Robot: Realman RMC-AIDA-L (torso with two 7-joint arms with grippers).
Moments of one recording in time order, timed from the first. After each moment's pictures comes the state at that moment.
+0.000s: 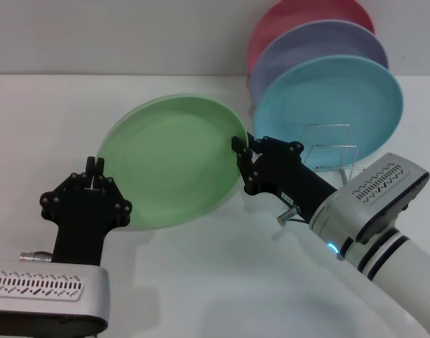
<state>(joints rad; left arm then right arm) -0.14 -2.08 2.88 1.05 -1.57 1.32 1.03 0.57 2.08 0.26 0.45 -2.04 -1.00 0.05</state>
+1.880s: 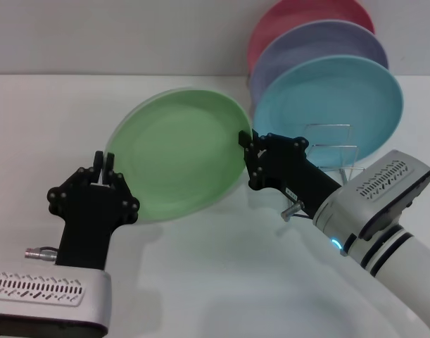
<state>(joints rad) -0.14 -2.07 2.88 1.05 -1.51 1.31 0.99 0.57 2.08 0.27 0.44 -2.04 -1.01 0.05</state>
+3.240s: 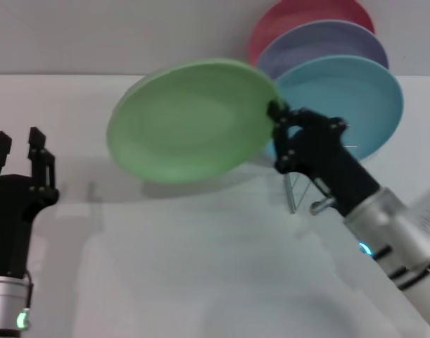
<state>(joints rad) -0.13 -2.06 2.80 0.70 -1.31 1.52 0.19 0.48 2.08 0.28 0.44 -2.04 -1.33 -0.03</state>
